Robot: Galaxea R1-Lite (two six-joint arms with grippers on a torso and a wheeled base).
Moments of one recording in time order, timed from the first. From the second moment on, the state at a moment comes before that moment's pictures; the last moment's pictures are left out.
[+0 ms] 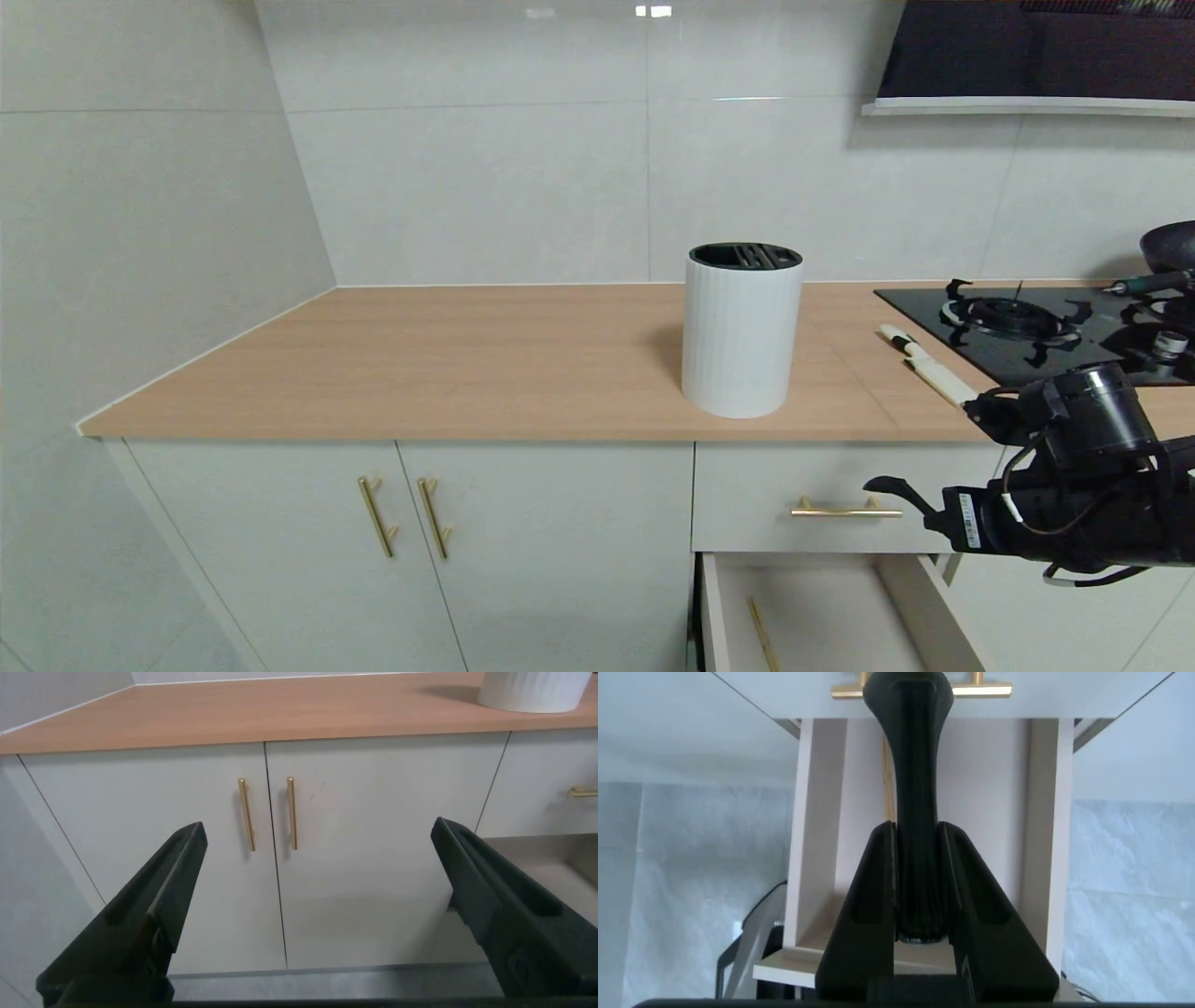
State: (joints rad) left arm 0.00 0.00 0.00 0.01 -0.05 0.01; right arm 0.22 1.66 -0.67 -0.15 -0.01 0.24
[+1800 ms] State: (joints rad) left arm 0.00 0.00 0.00 0.01 -0.05 0.01; right arm 0.22 1.78 -0.65 -0.28 -0.01 0.24
